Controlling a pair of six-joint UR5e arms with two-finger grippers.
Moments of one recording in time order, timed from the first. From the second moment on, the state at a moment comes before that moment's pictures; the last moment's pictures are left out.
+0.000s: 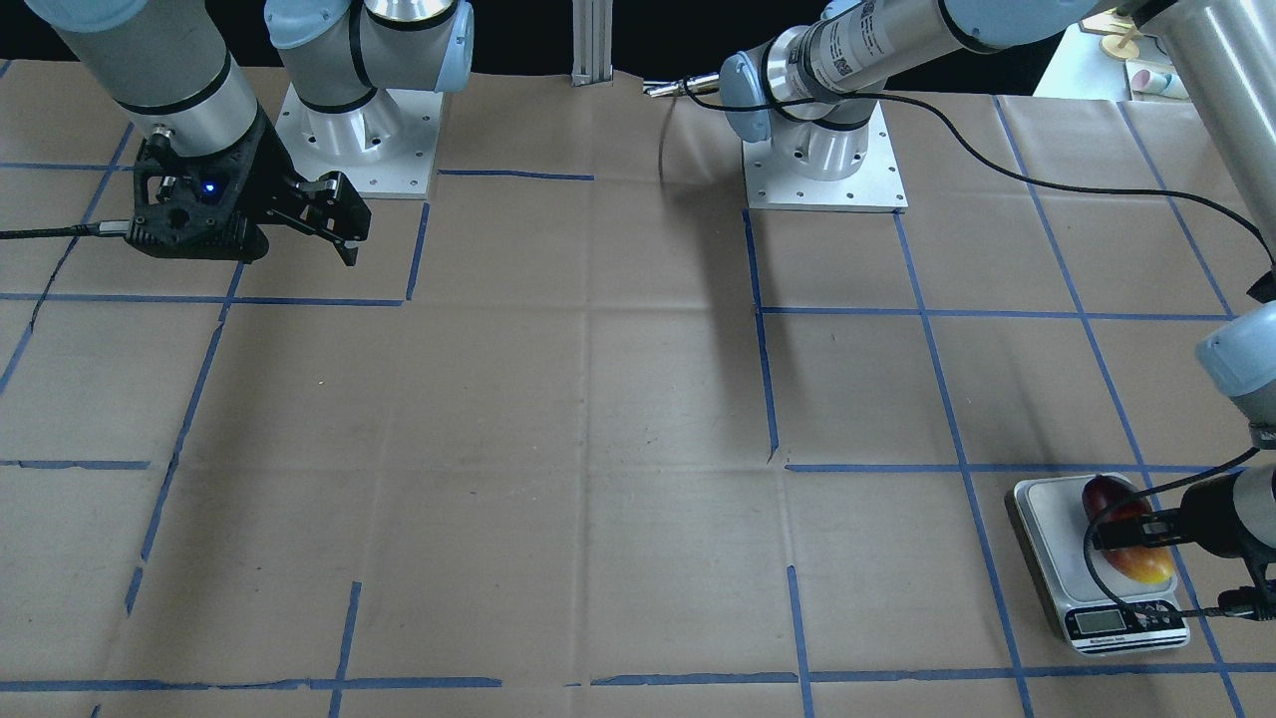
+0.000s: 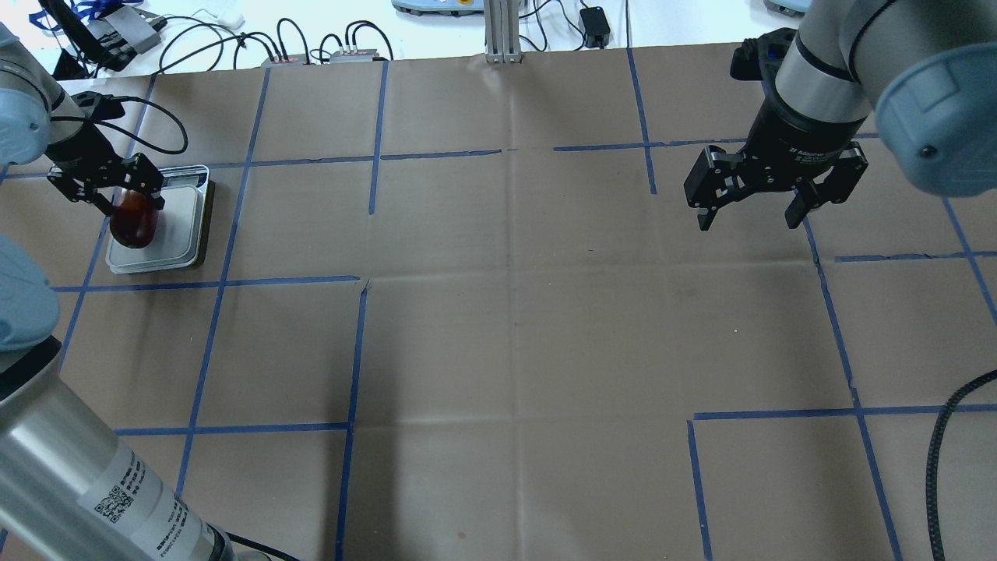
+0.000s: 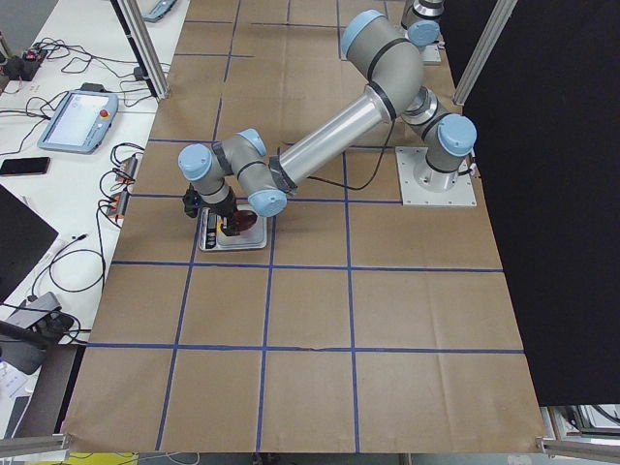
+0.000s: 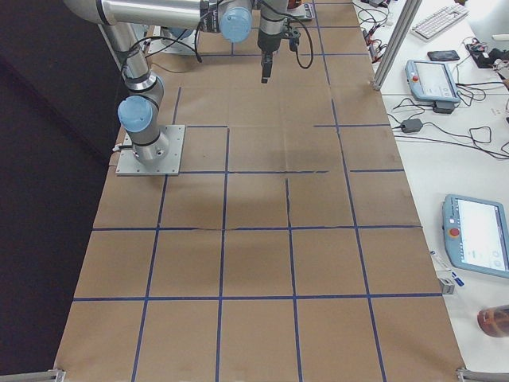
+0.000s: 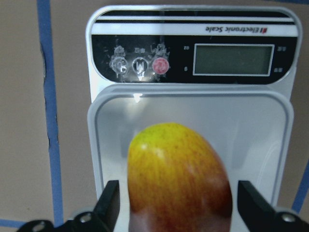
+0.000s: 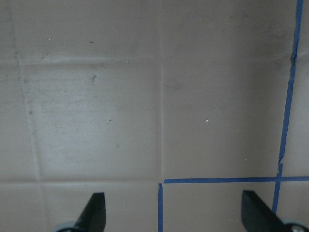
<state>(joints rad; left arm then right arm) -1.06 -2.24 -1.29 -1.29 1.63 0.41 1.53 -1.60 1.68 -1.57 -1.56 -0.02</state>
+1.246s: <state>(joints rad) -1.37 -1.62 -1.54 -1.63 1.58 -0.07 1.53 -1.60 1.68 -1.57 -1.56 -0.02</state>
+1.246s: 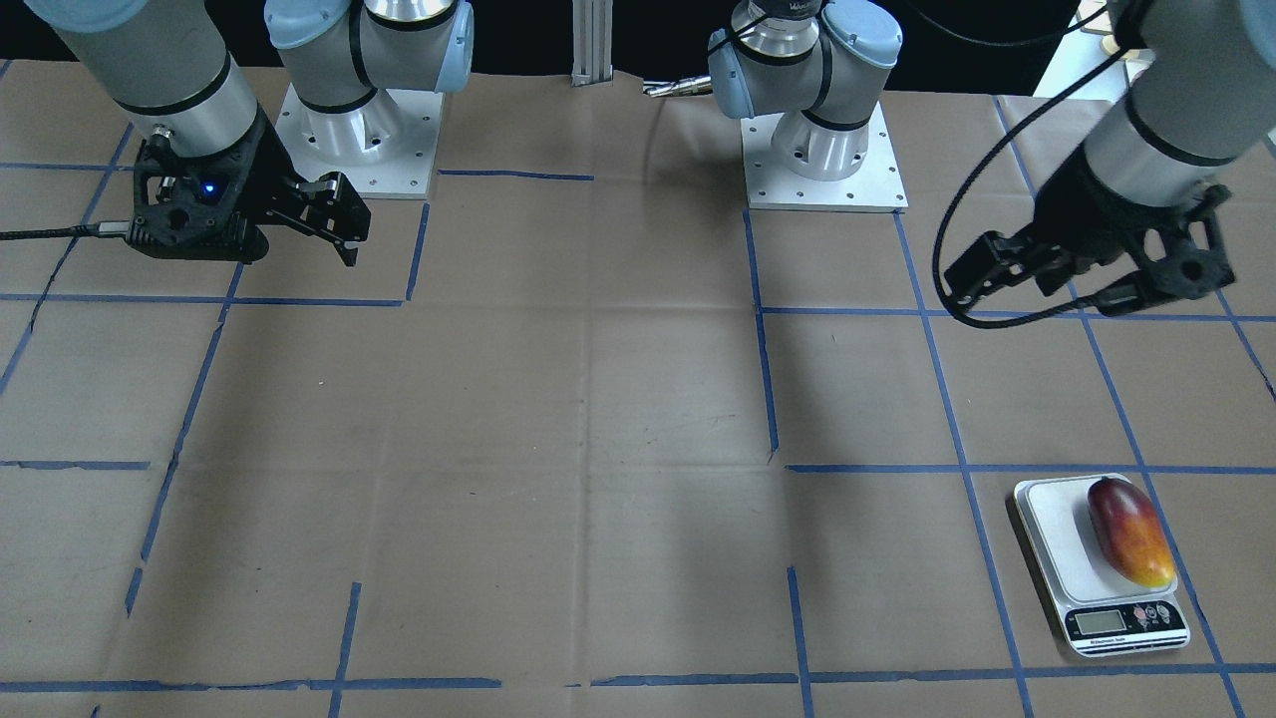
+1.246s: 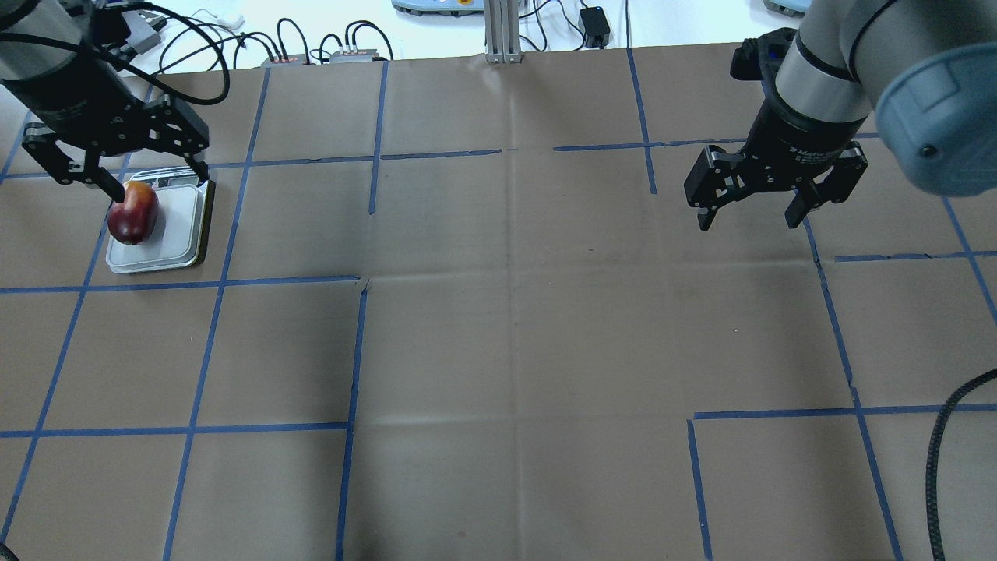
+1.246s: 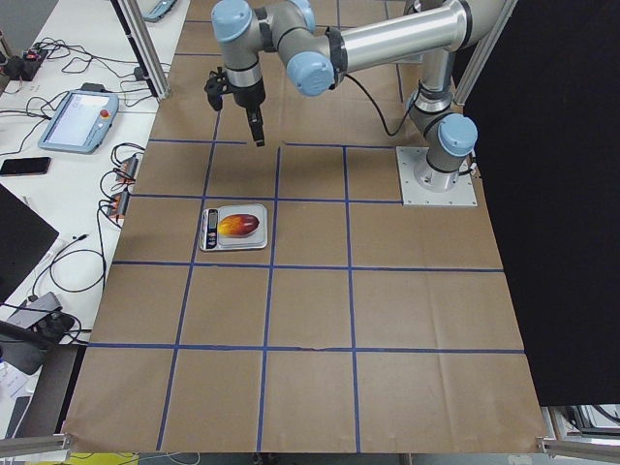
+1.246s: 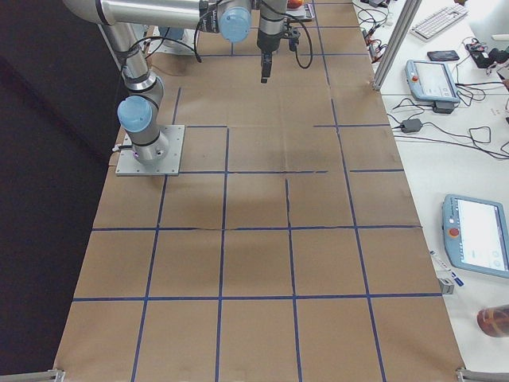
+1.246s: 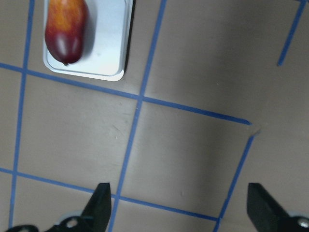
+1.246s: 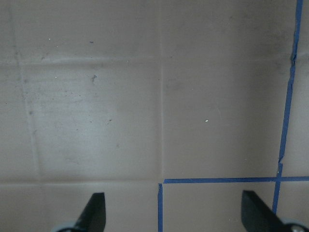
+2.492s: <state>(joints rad) -1.56 -1.60 -1.60 -1.56 1.58 -0.14 1.53 -1.60 1.68 -1.57 -1.56 -0.02</state>
